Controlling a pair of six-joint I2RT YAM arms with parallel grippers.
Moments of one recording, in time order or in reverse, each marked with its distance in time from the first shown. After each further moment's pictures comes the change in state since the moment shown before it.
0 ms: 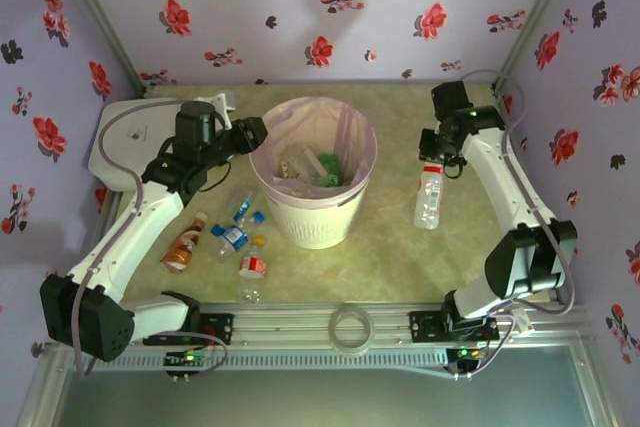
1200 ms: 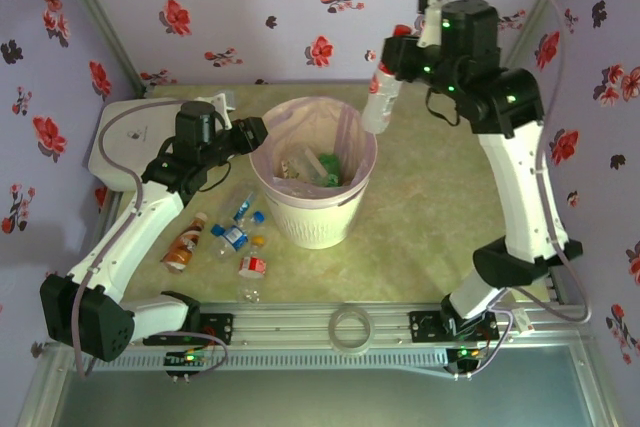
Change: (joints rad) left arm 0.000 0.000 0.001 0.000 0.000 0.000; right arm 0.316 0.142 0.871 0.031 -0.080 -0.015
